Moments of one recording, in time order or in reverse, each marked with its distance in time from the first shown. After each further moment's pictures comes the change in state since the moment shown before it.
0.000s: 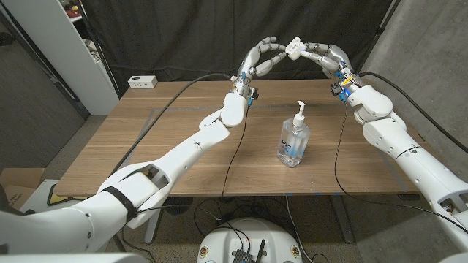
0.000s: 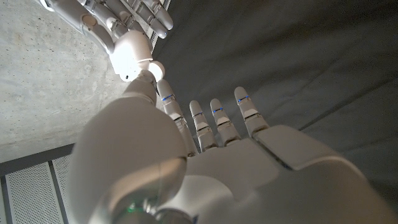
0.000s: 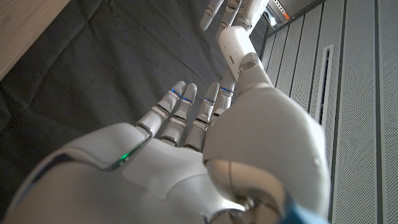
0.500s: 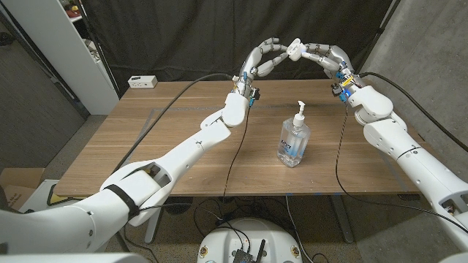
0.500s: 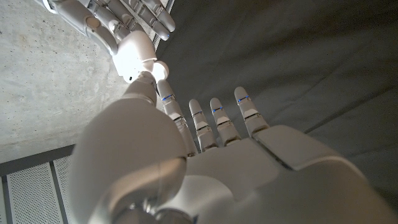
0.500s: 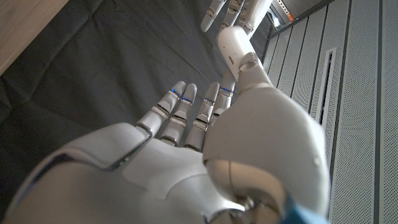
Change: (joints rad) left arm -0.013 -0.013 0.010 0.033 -0.006 -0.021 -0.008; left_hand -0.005 0.005 -0.008 0.000 0.000 0.005 -0.005 0.000 -0.014 0.016 -0.005 0.008 -0.009 0.011 0.000 0.008 -0.005 0.000 0.000 0.000 0.000; right arm -0.008 -0.008 0.000 -0.004 -0.030 0.010 -0.025; right_hand 0.002 0.000 0.003 -0.003 0.000 0.000 0.000 -0.004 0.000 0.000 0.000 0.000 0.000 0.000 0.000 -0.008 0.000 0.000 0.000 0.000 0.000
